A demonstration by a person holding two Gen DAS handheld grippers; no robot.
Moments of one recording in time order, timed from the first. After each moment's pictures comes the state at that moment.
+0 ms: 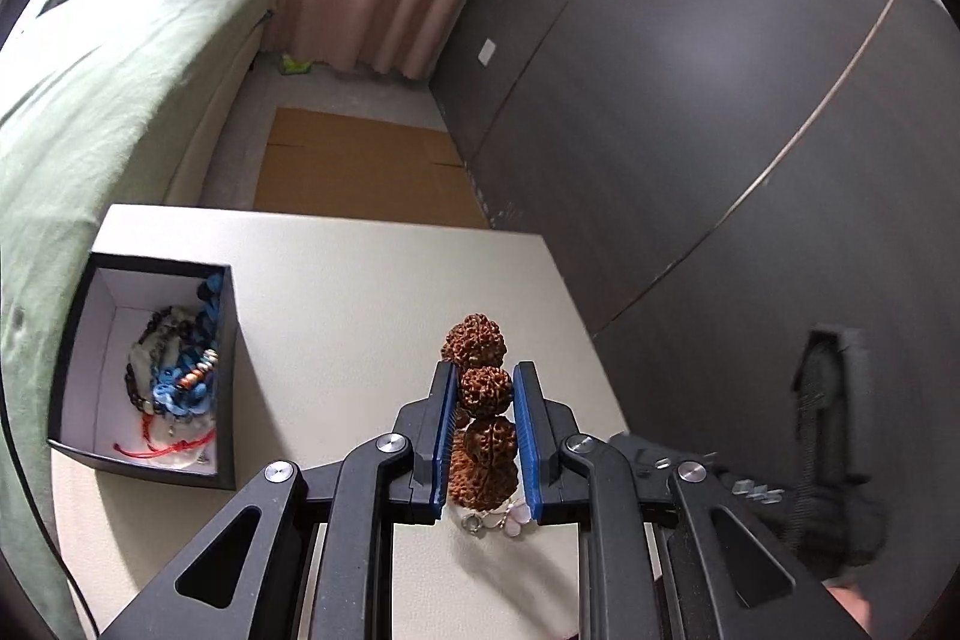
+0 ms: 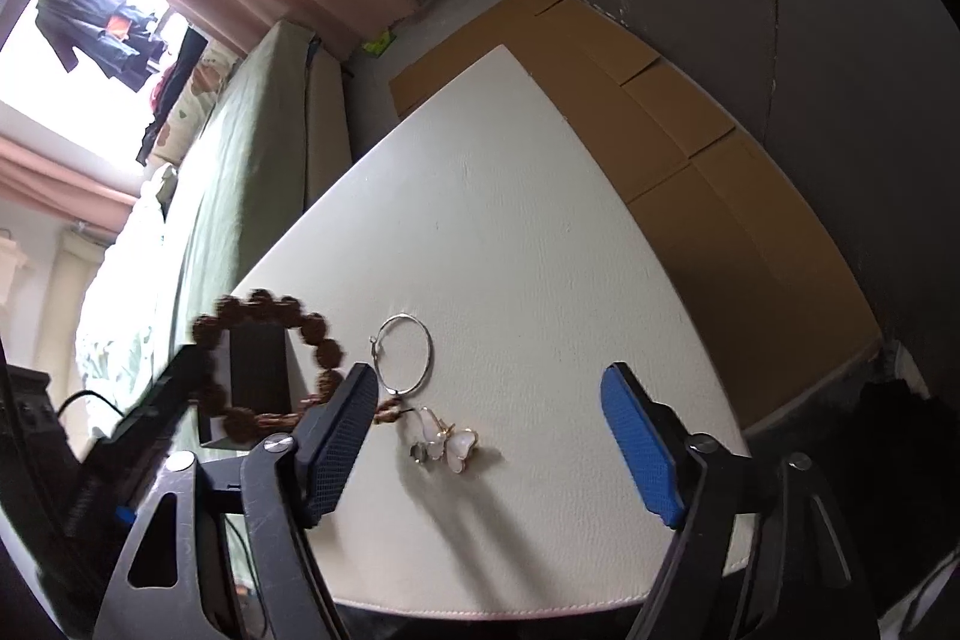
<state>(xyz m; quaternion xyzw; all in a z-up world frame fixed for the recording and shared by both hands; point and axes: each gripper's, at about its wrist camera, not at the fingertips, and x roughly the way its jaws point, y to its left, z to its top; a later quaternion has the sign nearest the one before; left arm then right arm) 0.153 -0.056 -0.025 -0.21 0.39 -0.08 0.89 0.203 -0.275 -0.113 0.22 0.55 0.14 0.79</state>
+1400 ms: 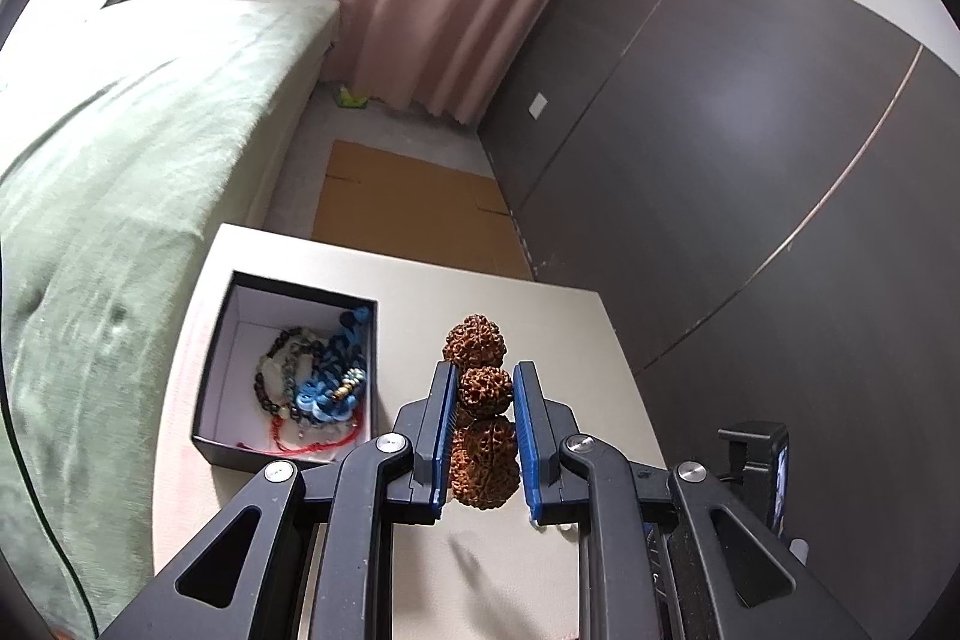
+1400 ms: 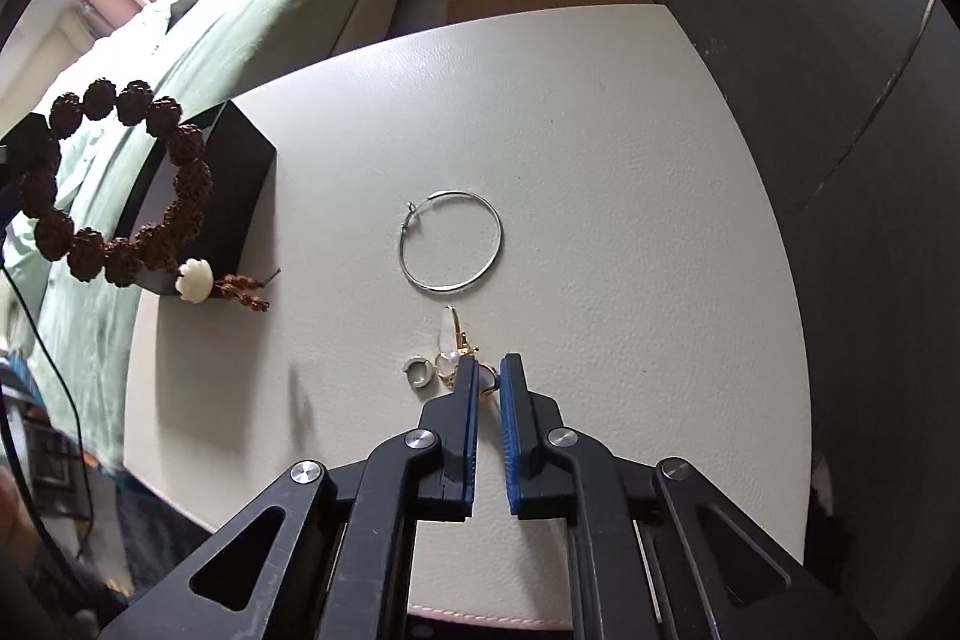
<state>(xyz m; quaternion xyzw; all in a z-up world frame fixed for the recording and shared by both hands) 0.103 0.013 0.000 -0.23 0.35 -0.02 0.91 0.173 -0.196 -0.122 -0.01 0.56 0.19 0.81</state>
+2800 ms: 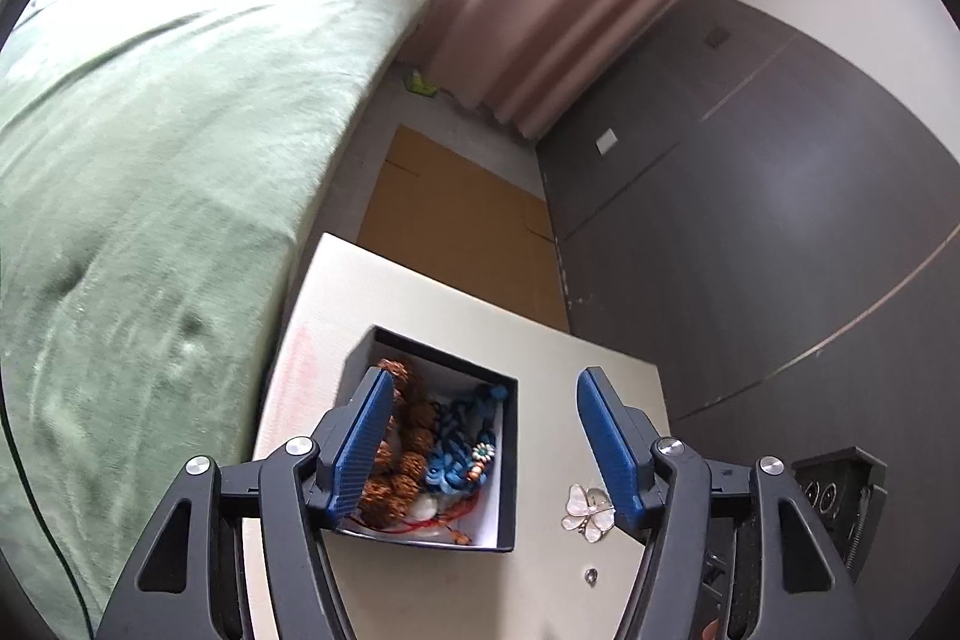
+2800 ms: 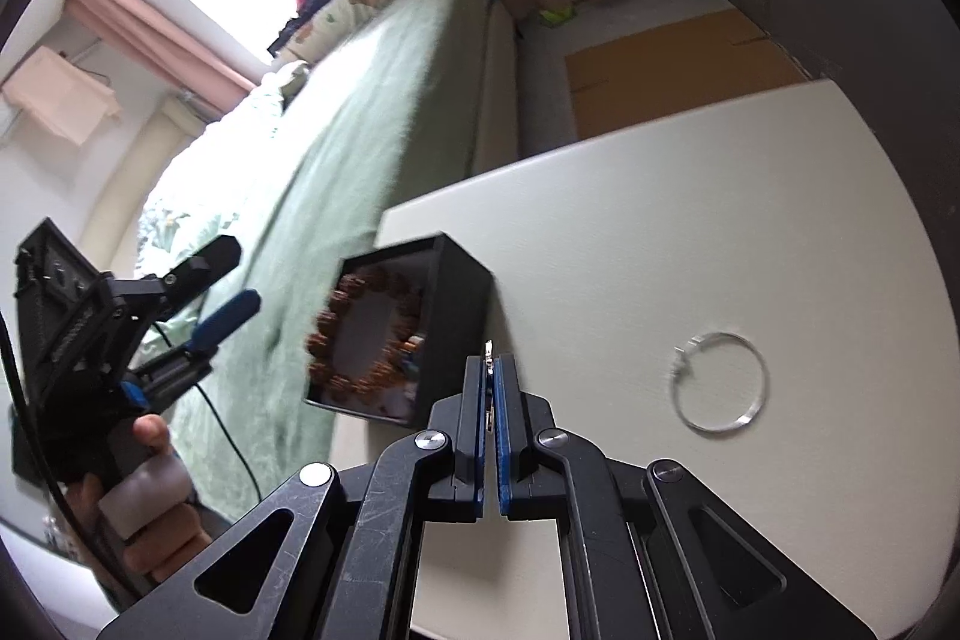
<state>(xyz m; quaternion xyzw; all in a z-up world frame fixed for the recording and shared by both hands) 0.121 0.127 -0.021 -0.34 0.35 0.03 0.87 0.190 -0.108 -0.081 0.14 0.49 0.32 0.80</state>
